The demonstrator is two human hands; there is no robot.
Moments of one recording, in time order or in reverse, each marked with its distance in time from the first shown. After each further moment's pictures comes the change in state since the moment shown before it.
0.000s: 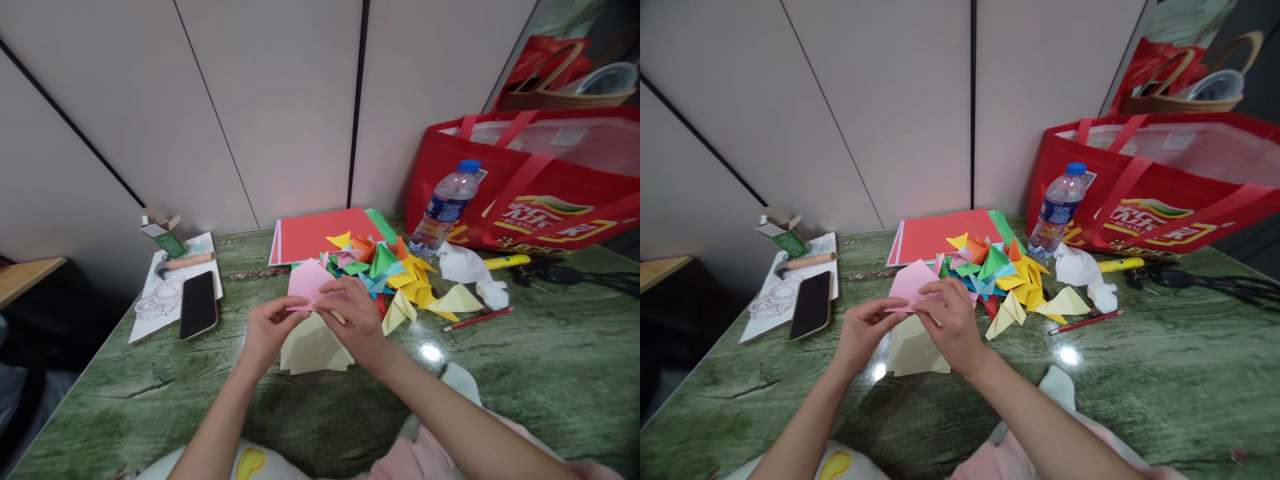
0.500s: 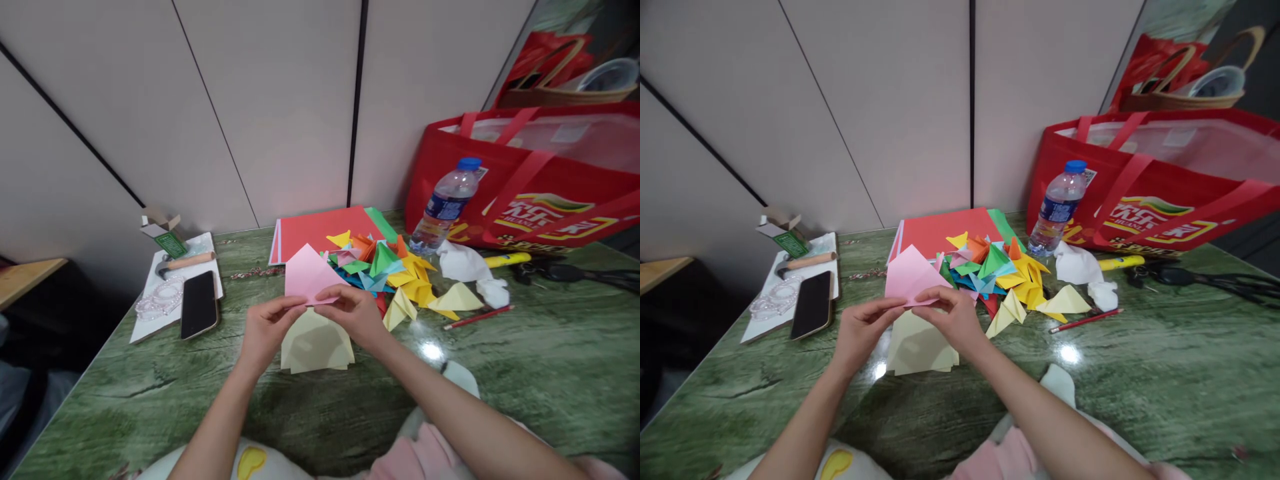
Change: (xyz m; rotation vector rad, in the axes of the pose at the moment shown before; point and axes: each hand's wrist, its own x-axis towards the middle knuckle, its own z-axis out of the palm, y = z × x) left_hand 0.000 0.001 -0.003 0.092 0.021 0.116; right_hand 0.001 0.010 0.005 0.597 -0.152 0.607
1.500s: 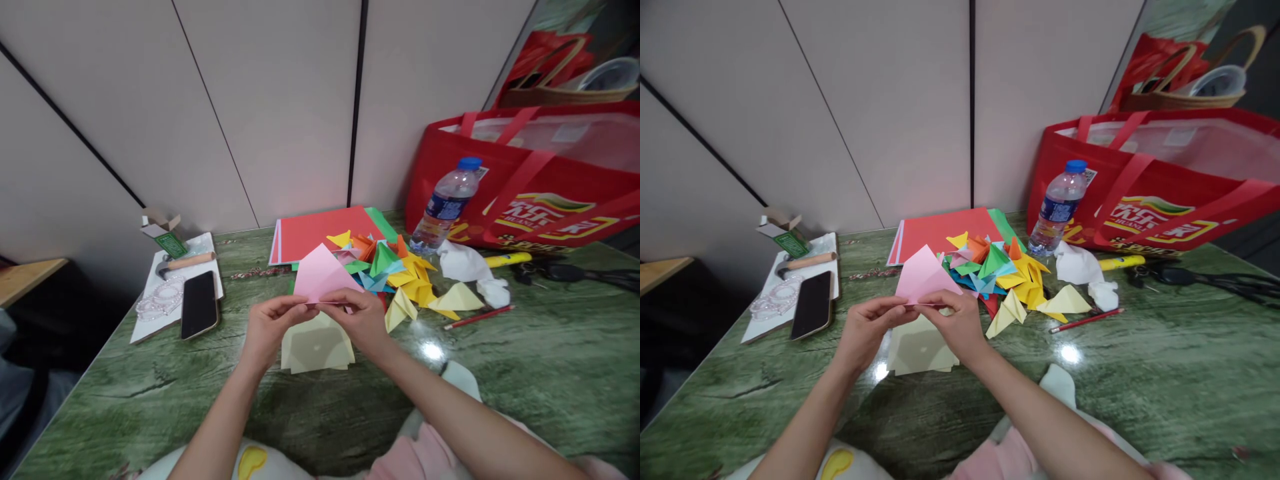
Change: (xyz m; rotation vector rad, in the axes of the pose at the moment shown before) left_hand 0.000 -0.007 0.008 -0.550 -0.081 -0.266; right_hand -0.005 -0.005 0.003 -0.204 0.166 -0.185
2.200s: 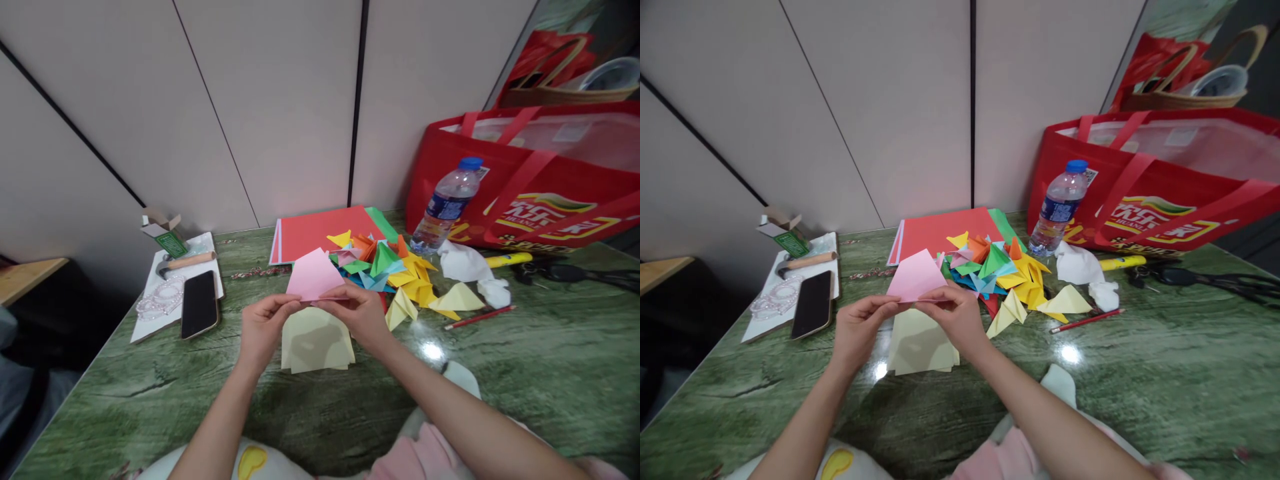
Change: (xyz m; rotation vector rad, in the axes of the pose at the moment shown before) left_hand 0.001 -0.002 -0.008 0.297 0.178 0.182; right_hand 0.004 0.003 -0.003 0.109 -0.041 0.122
